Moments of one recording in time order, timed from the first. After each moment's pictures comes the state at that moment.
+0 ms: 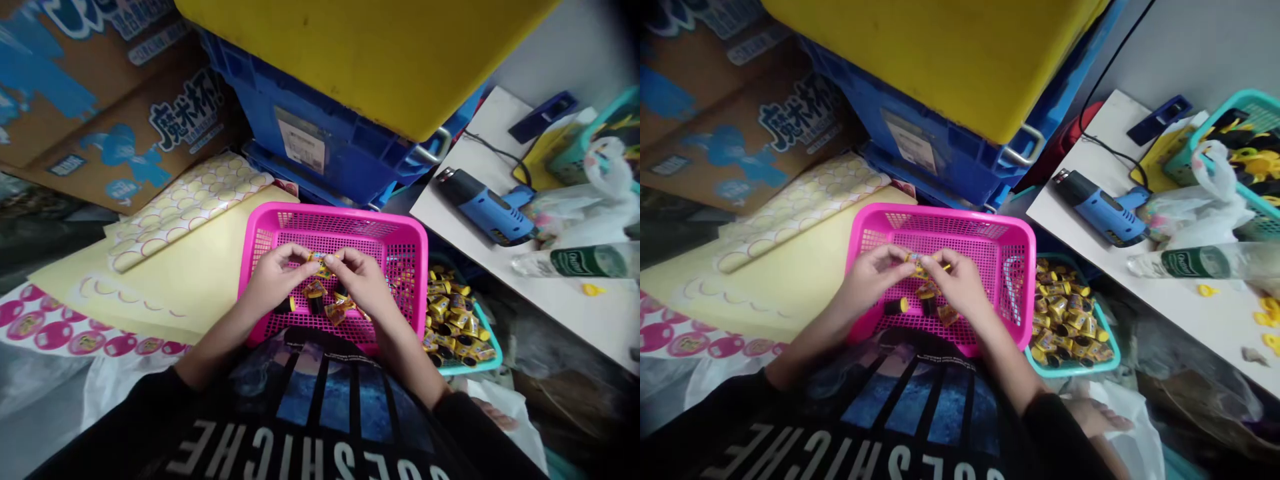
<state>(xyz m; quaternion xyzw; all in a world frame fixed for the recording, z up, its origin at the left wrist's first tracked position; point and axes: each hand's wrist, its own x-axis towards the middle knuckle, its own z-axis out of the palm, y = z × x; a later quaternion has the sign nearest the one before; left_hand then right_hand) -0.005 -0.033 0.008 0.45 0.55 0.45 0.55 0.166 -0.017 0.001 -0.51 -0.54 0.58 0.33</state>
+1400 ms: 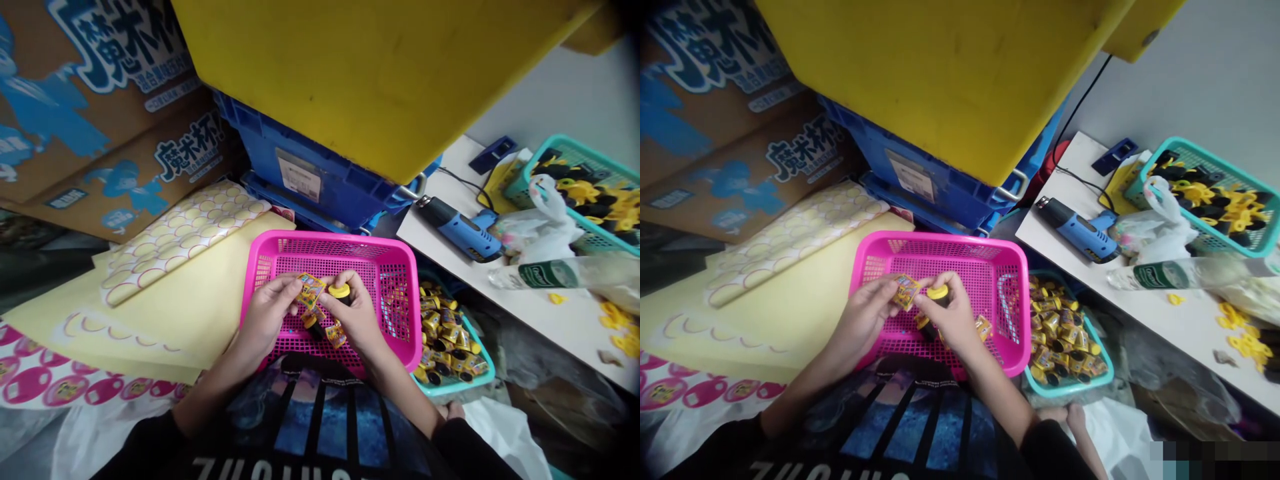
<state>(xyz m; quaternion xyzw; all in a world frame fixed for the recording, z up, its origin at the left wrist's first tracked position) -0.011 -0.046 -0.002 0.24 0.50 0.52 0.64 0.135 -0.039 0.002 -0.41 -0.39 0.66 0.50</state>
